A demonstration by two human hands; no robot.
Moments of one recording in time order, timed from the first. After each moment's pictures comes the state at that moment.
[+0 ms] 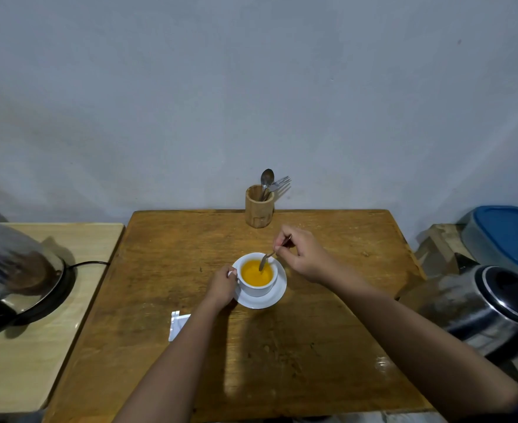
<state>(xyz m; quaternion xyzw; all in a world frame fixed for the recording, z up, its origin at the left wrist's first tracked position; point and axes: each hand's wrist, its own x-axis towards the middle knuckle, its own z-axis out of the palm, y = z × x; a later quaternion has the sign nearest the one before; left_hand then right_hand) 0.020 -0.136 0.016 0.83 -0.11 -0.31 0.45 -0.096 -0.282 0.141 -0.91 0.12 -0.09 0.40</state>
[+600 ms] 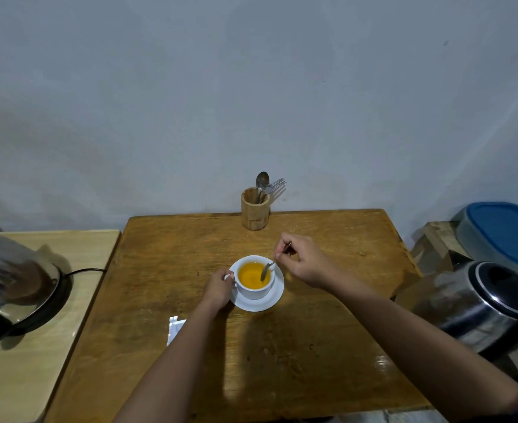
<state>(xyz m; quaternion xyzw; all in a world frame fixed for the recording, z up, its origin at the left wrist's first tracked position) 0.022 -0.138 0.019 0.83 -0.08 -0.32 0.45 -0.105 -0.288 0.132 -0.90 0.14 -0.07 0.41</state>
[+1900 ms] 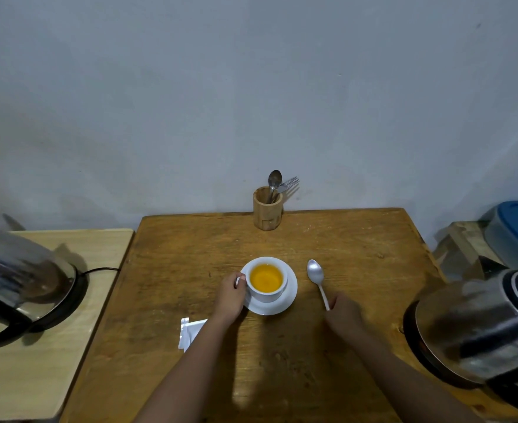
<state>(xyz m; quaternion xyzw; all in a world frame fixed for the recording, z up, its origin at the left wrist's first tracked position) 0.009 -0.133 0.016 0.83 -0.14 -0.25 0.48 -0.157 -0.287 0.025 -0.76 0.51 0.00 0.40</state>
